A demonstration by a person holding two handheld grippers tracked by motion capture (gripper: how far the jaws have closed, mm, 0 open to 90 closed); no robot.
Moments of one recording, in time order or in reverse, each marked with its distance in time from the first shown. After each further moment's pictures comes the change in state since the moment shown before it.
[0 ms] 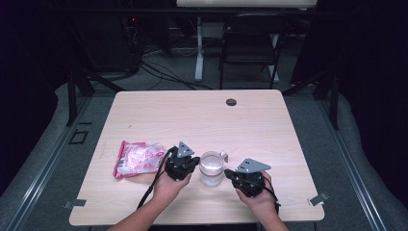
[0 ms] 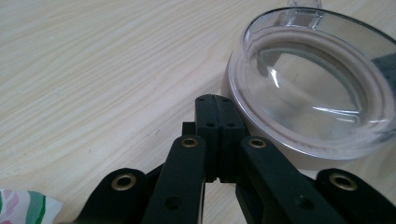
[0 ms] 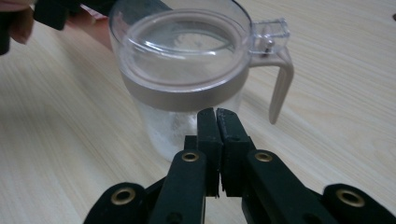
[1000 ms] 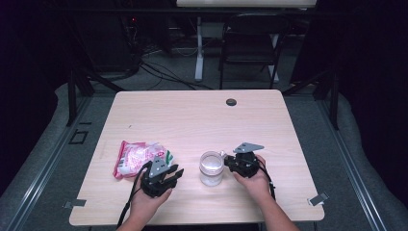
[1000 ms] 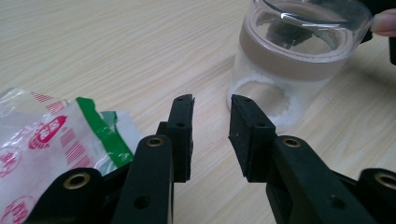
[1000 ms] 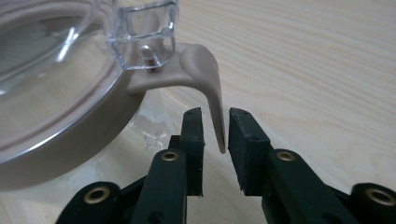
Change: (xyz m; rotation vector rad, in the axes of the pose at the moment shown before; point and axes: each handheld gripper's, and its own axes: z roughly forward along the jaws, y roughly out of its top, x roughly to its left) left arm 0.011 -0.048 -0.061 -0.089 0.047 -0.006; right arm -0.048 0.009 0.054 0.068 0.005 0.097
